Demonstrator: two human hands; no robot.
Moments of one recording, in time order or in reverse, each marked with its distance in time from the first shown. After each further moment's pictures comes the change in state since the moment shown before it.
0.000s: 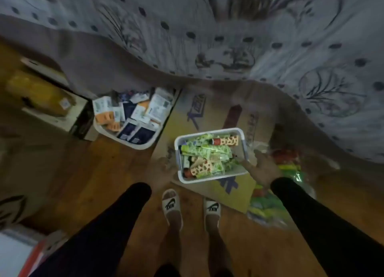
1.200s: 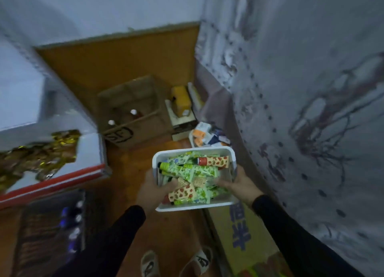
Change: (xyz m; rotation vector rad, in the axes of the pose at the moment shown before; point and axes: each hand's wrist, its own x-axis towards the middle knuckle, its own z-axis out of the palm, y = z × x) left_hand -0.280 -0.075 0.044 -0.968 0.841 0.035; right_hand -0.191 -0.179 -0.026 0.043 -0.525 -0.711
